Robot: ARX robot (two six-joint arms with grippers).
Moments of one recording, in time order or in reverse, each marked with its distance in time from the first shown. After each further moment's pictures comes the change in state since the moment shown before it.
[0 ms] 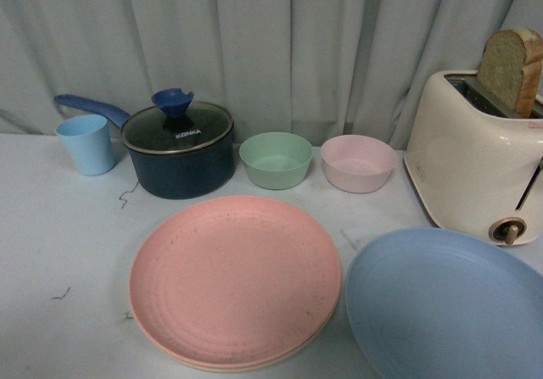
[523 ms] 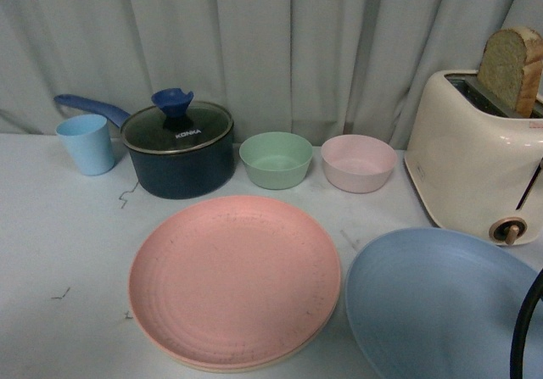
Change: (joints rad) left arm 0.000 0.000 0.000 0.000 0.000 0.000; right arm 0.231 0.592 0.183 -0.219 0.151 0.119
